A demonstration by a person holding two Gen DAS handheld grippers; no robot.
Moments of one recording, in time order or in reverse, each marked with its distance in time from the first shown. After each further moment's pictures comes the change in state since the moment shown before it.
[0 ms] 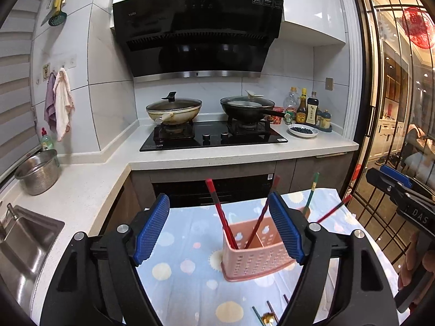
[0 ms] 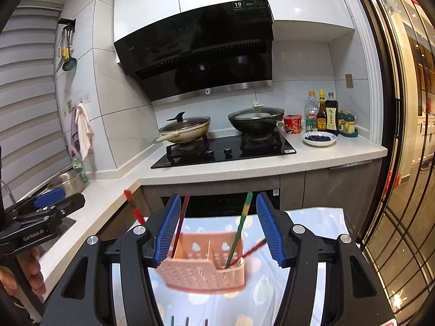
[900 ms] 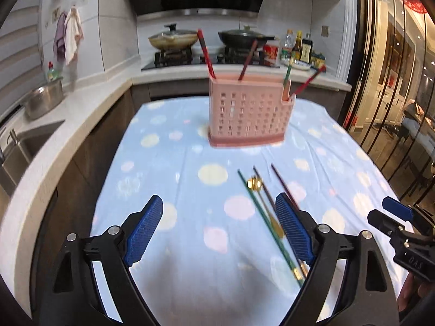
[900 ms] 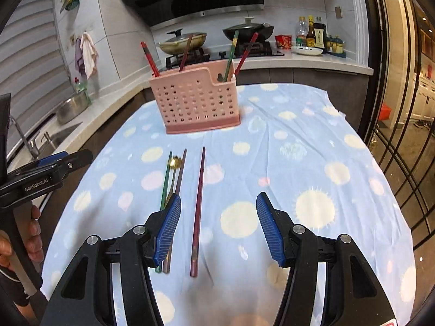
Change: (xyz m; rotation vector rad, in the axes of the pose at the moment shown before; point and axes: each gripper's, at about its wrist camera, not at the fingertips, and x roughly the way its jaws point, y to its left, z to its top) left arm -0.066 -0.027 -0.194 -0.041 0.286 -0.011; right arm -0.105 -0.002 -0.220 0.008 0.369 -0.028
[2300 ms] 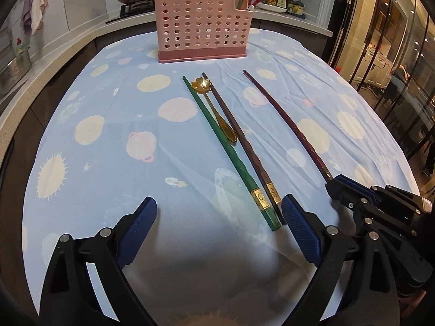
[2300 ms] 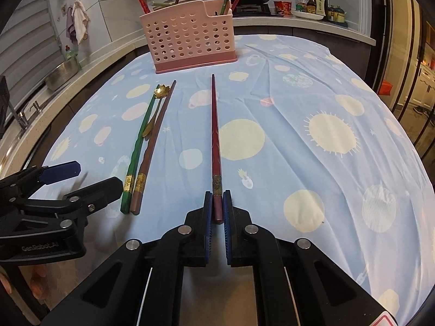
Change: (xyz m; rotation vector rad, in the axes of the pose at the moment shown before) left arm 0.046 -0.062 -0.086 0.067 0.234 -0.097; right arm 0.041 -0.006 -0.068 -0.005 0.148 -0.027
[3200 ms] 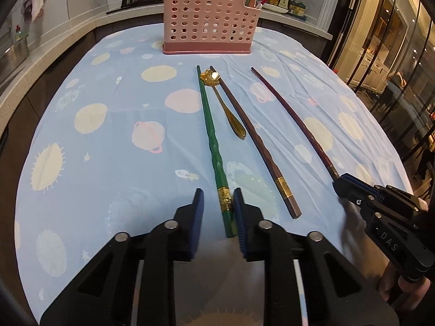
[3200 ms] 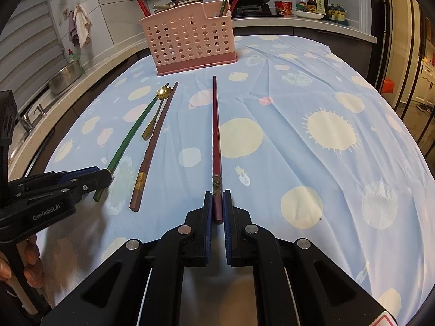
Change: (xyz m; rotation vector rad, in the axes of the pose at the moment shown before) left arm -0.002 0.025 -0.006 -0.050 0.016 -0.069; right arm -0.003 -0.005 -0.003 0.010 -0.007 0.028
